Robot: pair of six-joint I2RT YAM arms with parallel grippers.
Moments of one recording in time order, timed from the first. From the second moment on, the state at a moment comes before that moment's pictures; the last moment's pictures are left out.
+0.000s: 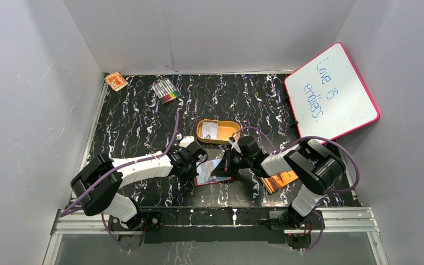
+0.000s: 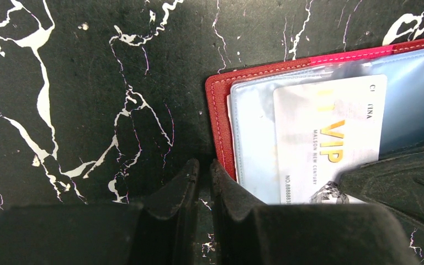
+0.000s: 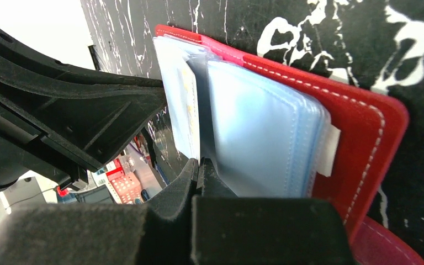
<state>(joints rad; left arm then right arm) -0.92 1.48 0.75 -0.49 -0.27 -0.87 0.73 1.67 0.49 0.52 -0.59 1.05</state>
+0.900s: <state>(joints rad) -0.92 1.46 0.73 -0.41 -0.22 -0.89 0.78 1.60 0.59 0.22 -0.50 0.96</state>
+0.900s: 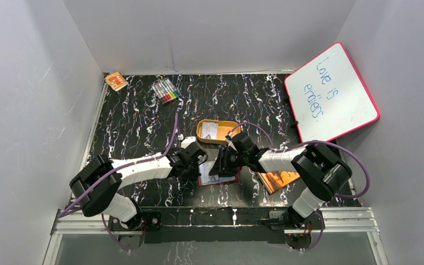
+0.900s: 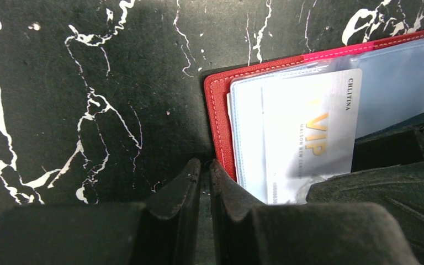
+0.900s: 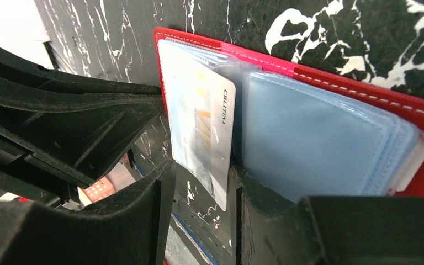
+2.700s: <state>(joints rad) -0.93 1.41 0.67 -0.37 -0.22 -0.92 0.91 1.50 0.83 -0.26 -0.11 0.75</state>
